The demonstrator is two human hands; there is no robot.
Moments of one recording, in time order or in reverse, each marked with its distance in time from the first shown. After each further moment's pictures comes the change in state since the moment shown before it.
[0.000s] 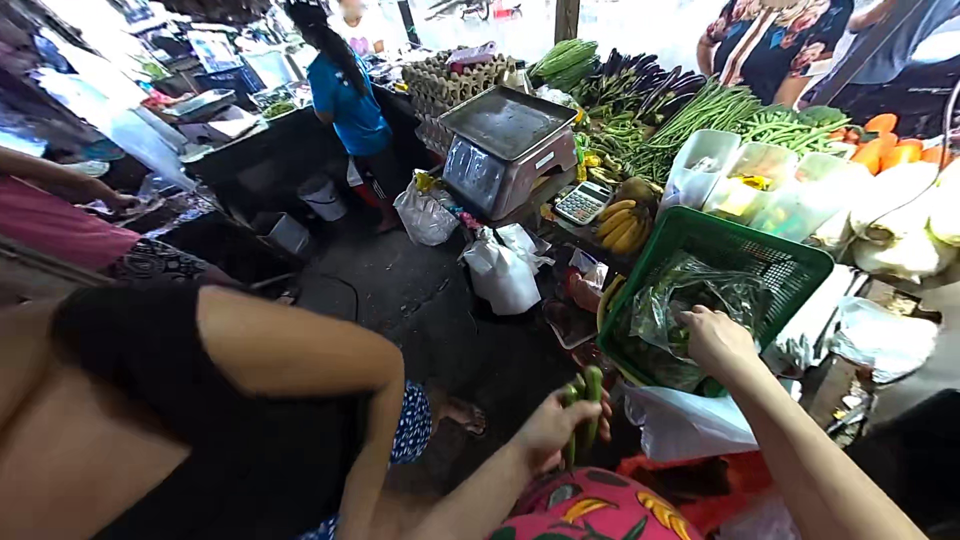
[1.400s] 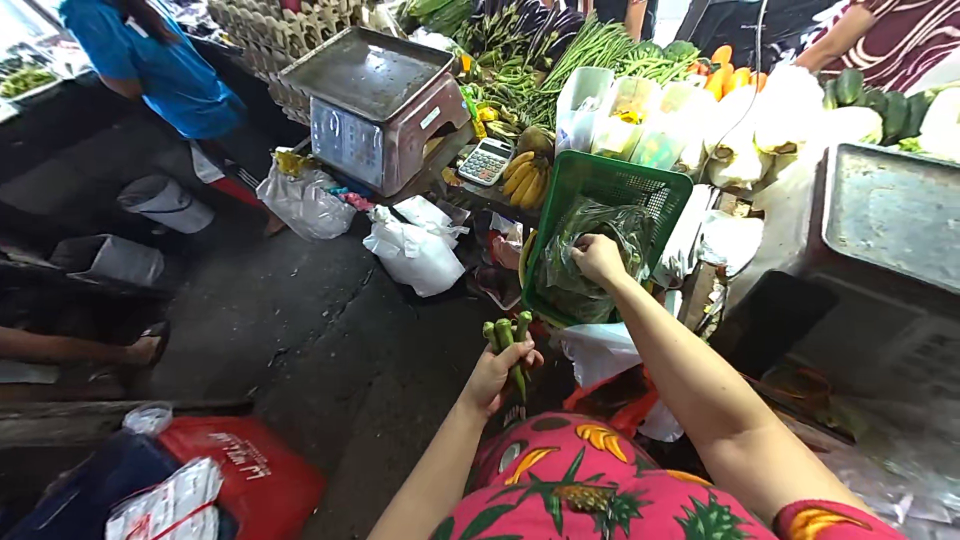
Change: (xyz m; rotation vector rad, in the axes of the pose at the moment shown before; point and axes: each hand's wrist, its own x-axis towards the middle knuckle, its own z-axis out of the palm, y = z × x) left_hand 0.049 -0.017 -0.005 -0.083 -0.015 0.064; right_hand 0.055 0.003 0.023 0.640 0.144 0.225
